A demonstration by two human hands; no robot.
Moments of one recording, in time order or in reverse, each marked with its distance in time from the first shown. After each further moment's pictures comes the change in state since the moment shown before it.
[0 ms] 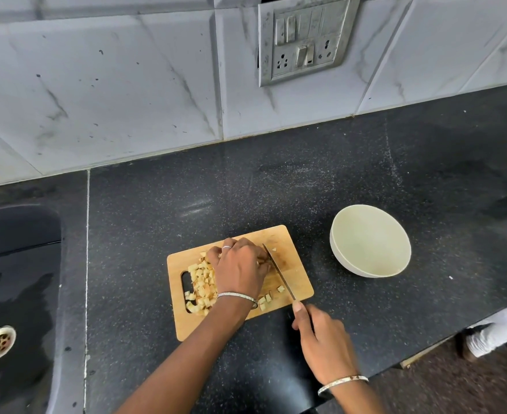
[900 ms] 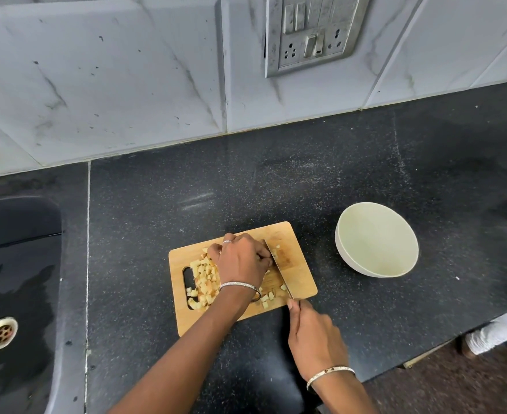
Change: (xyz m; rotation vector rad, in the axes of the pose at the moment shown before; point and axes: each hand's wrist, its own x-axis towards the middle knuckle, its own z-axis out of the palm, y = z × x) left_hand 0.011 0.001 -0.002 -0.091 -0.060 -0.113; right_hand 0.005 -0.014 0.019 -0.219 -0.043 0.070
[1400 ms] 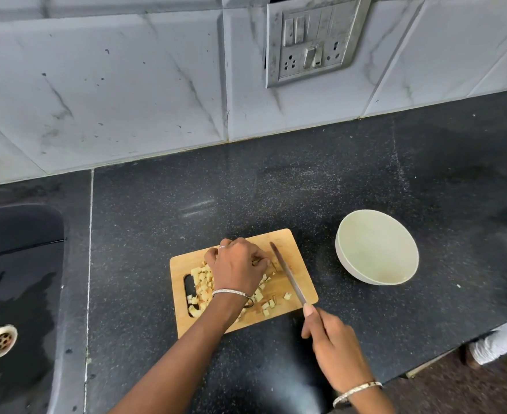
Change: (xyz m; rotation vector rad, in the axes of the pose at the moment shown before) left_hand 0.003 -0.009 -0.005 -0.068 0.039 0.040; right_hand 0.004 0.025 -0.021 0.305 0.007 -0.028
